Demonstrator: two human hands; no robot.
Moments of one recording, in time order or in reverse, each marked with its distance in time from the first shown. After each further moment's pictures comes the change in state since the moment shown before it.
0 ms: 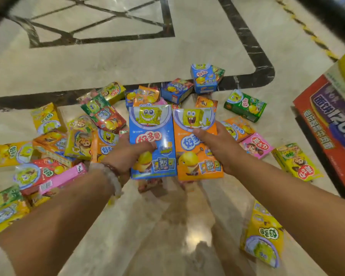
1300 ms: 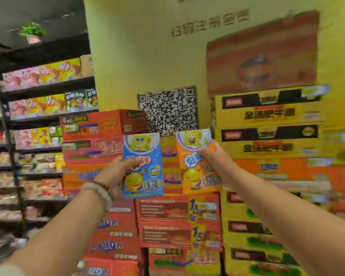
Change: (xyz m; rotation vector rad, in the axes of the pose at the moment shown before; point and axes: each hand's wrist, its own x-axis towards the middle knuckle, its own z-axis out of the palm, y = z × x) left_hand -0.709 0.701 0.325 0.153 -1.339 0.524; right_hand -0.934 -0.641 -0.042 -0.085 1.284 -0.790
